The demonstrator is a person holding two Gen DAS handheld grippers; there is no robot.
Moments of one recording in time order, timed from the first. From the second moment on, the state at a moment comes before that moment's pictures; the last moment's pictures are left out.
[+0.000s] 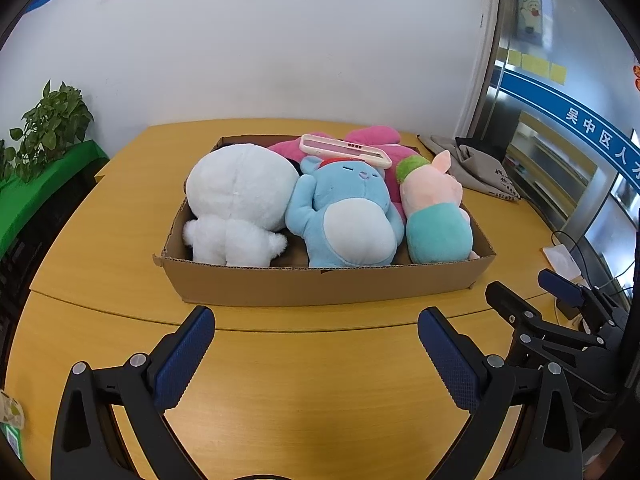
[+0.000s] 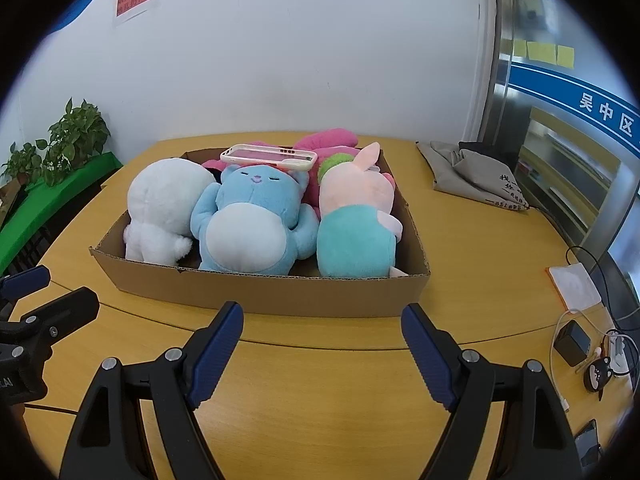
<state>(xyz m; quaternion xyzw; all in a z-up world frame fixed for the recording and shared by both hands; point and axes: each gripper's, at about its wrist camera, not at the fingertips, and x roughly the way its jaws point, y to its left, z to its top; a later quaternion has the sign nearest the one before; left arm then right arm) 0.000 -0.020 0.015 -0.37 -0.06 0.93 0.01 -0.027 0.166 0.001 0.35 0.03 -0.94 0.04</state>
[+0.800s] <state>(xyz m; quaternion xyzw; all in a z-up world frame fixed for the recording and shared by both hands) 0.004 -0.015 0.012 -0.36 -0.03 0.93 0.01 -0.026 0.165 -0.001 0.35 0.03 -0.94 0.04</state>
